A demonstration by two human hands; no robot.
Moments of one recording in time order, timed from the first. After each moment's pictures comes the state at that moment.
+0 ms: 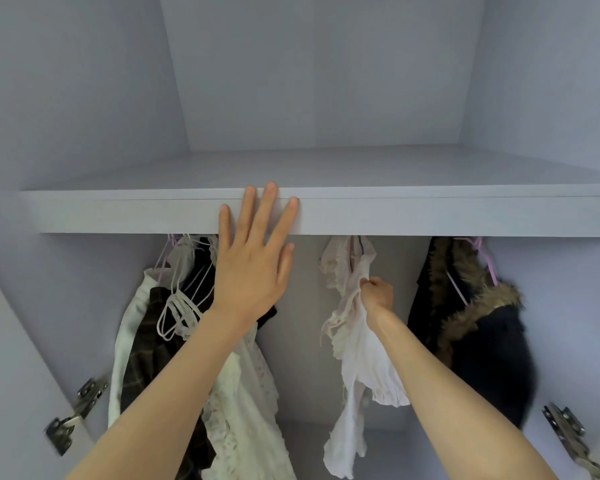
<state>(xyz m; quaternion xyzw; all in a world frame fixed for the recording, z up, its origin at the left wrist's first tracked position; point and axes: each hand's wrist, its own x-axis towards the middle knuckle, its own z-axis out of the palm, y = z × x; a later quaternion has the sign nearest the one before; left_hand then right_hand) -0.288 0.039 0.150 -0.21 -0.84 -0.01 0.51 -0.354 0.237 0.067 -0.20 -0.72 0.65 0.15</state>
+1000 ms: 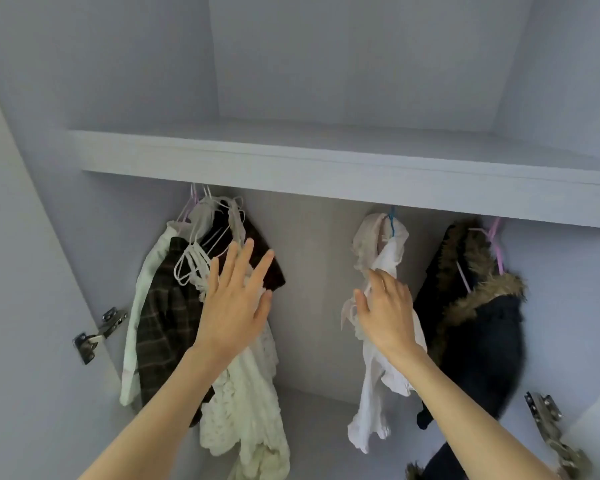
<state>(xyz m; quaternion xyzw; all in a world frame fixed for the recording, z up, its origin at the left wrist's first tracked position) -0.227 0.014 0.043 -0.10 -0.93 -0.07 0.34 -0.267 0.257 0.030 0.06 -0.94 0.19 0.28</state>
